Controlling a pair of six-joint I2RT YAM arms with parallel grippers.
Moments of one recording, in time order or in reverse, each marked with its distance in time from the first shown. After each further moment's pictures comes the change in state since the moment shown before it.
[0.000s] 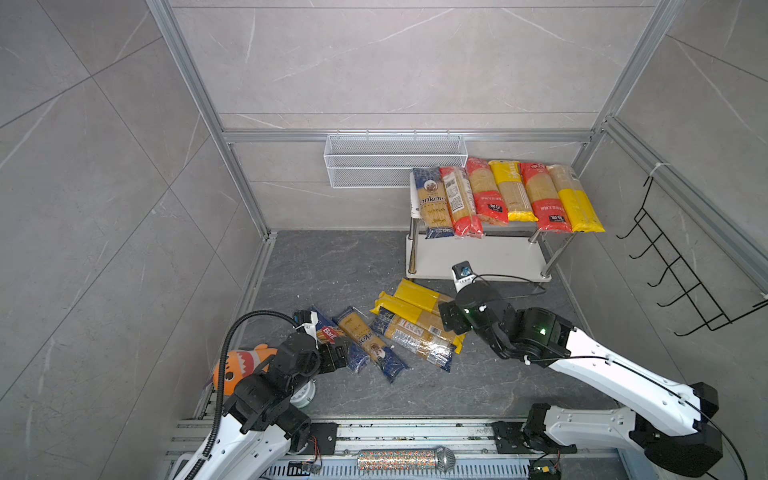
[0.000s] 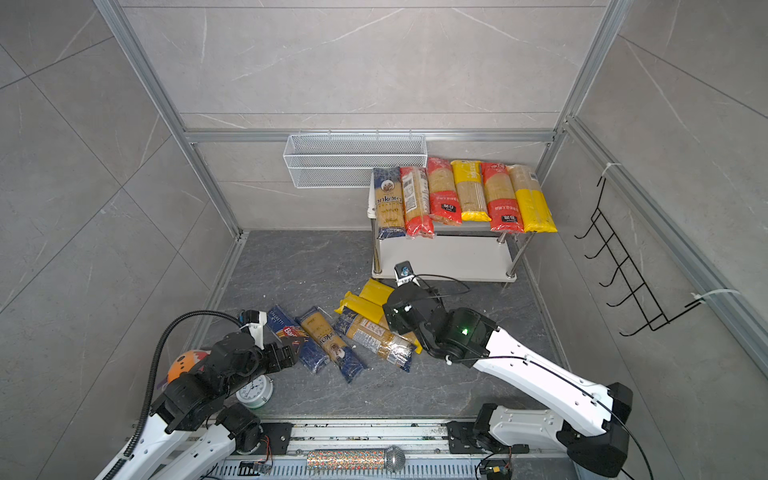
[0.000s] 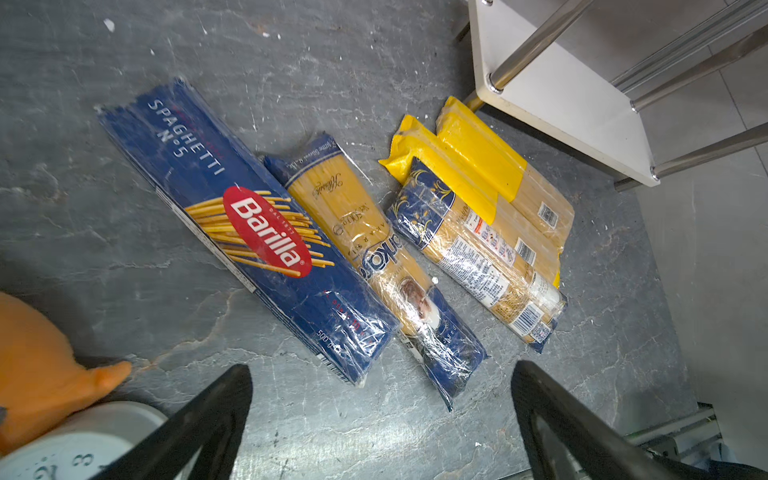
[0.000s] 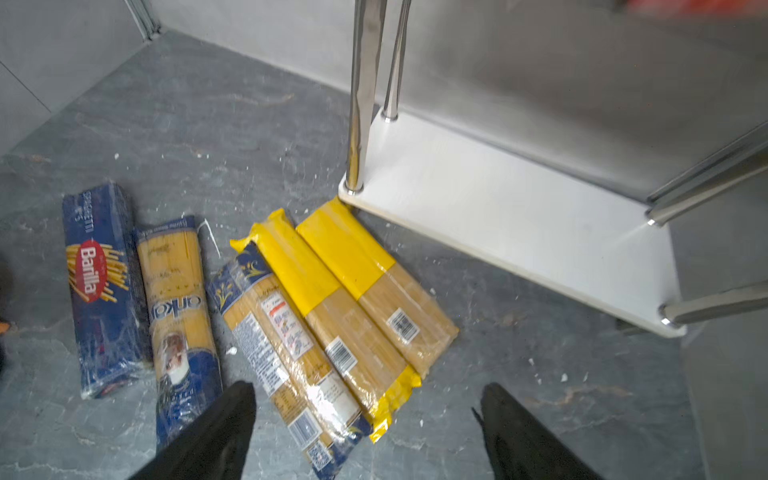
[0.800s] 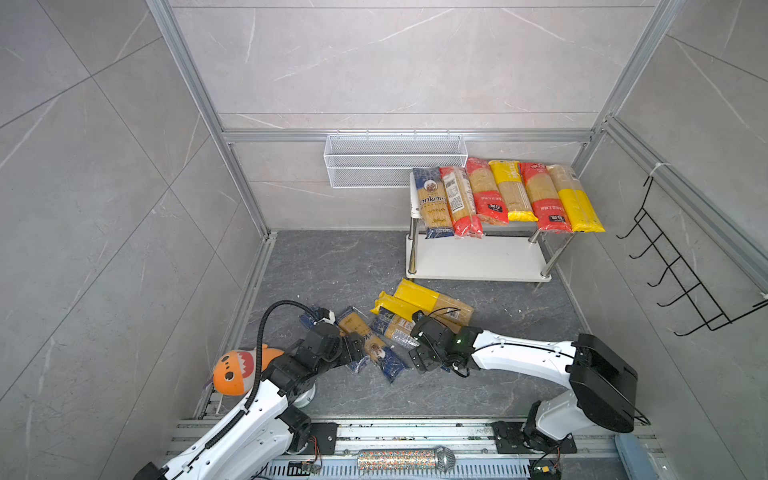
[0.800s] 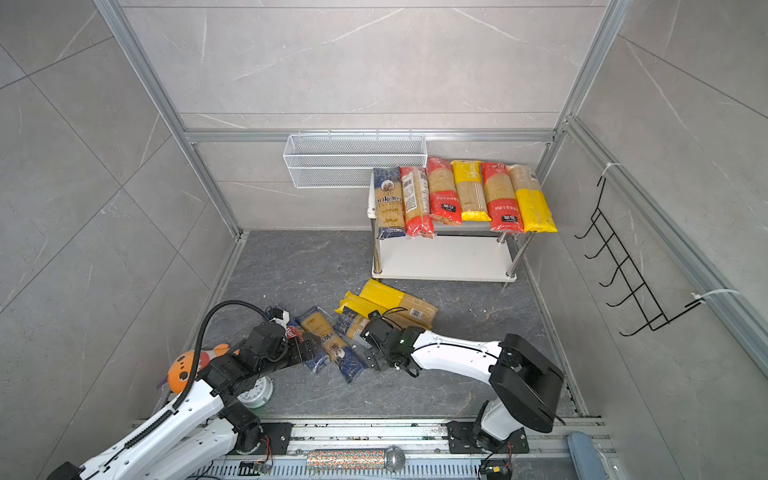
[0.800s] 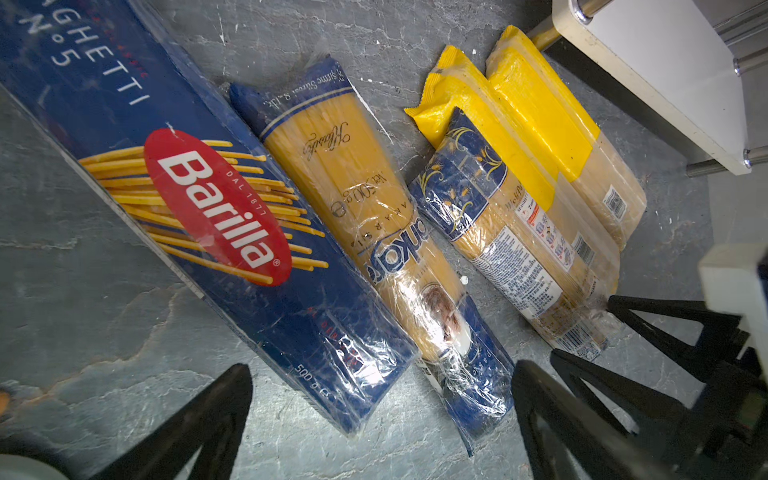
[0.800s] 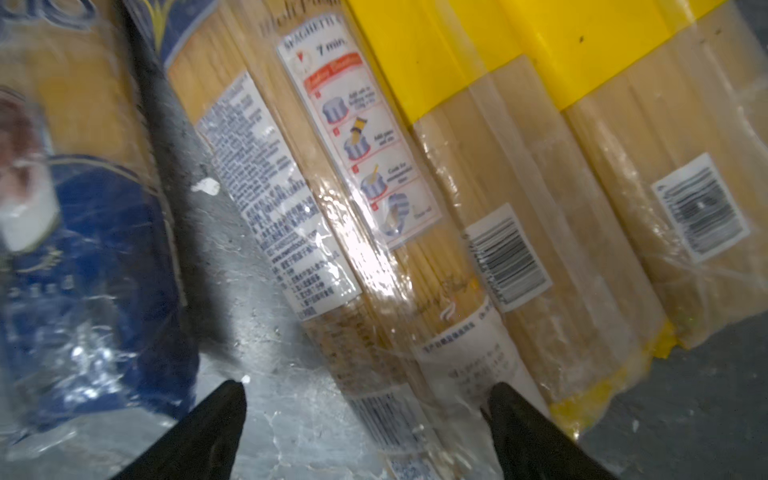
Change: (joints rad) left arm -0.001 0.276 -0.089 0.238 0.029 -0.058; right arm 0.001 0.421 -0.283 0.328 -0.289 0.011
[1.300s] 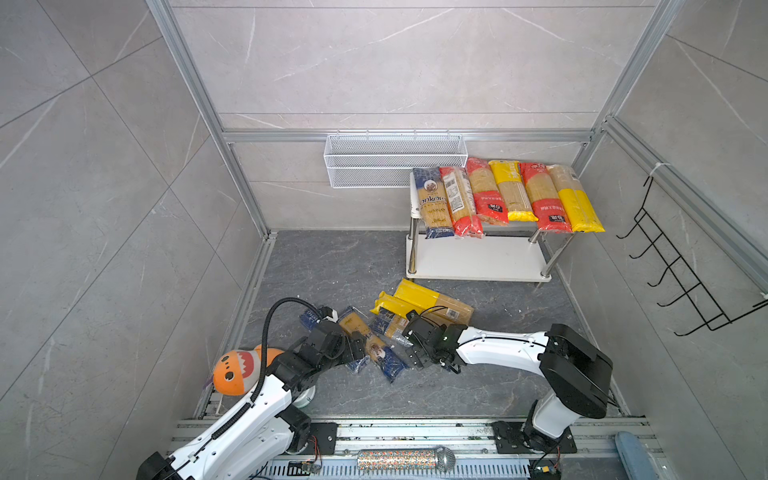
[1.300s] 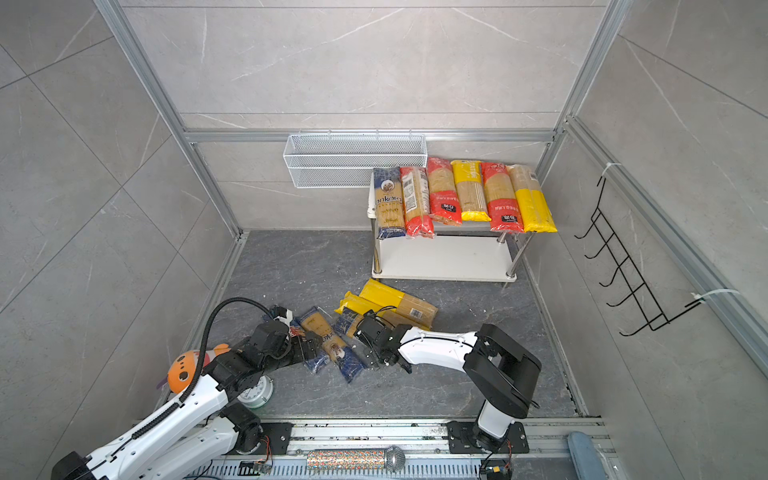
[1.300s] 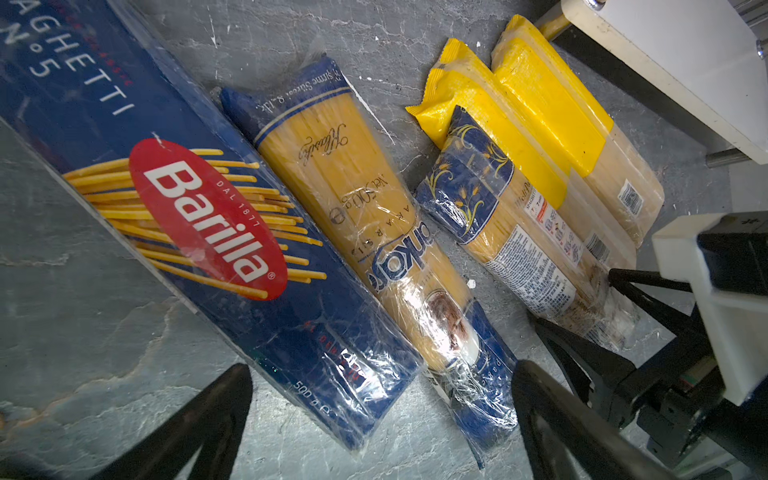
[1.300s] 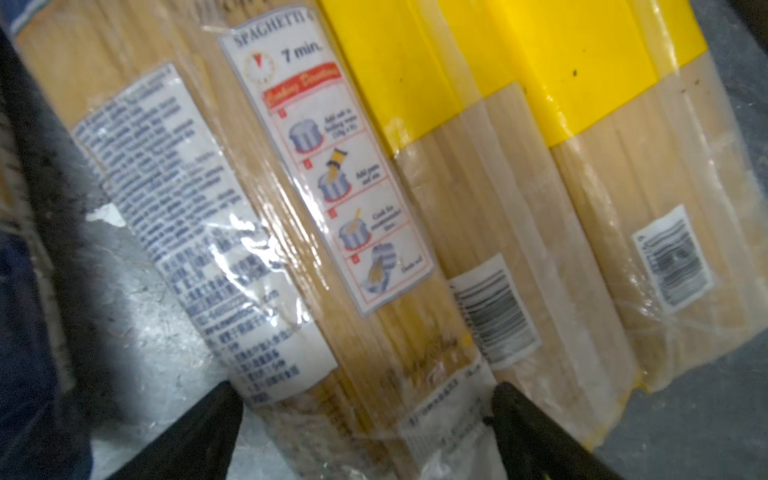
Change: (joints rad) left arm 0.000 0.039 0.000 0.023 -0.005 0.032; right arm -0.016 0.108 0.056 0.012 0.100 -0.066
